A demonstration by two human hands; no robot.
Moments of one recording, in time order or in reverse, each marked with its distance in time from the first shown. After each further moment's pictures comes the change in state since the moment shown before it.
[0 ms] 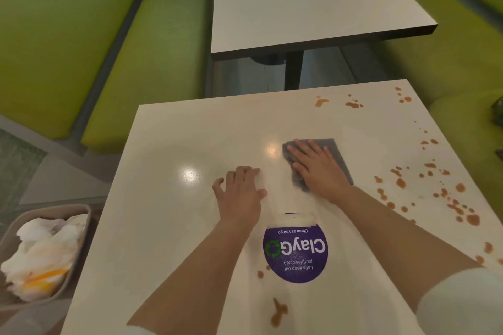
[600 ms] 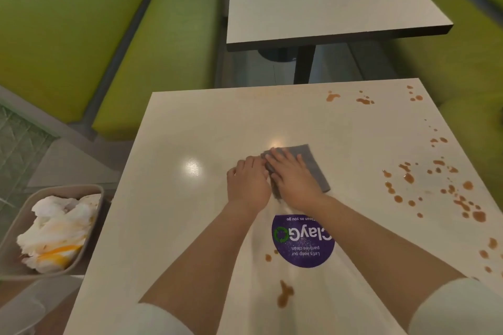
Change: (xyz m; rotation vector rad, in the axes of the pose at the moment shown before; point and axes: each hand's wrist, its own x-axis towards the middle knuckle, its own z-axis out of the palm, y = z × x) left_hand 0.002 -0.008 0.002 -0.082 0.022 0.032; right_hand -0.016 -0.073 0.034 0.095 -0.001 -0.120
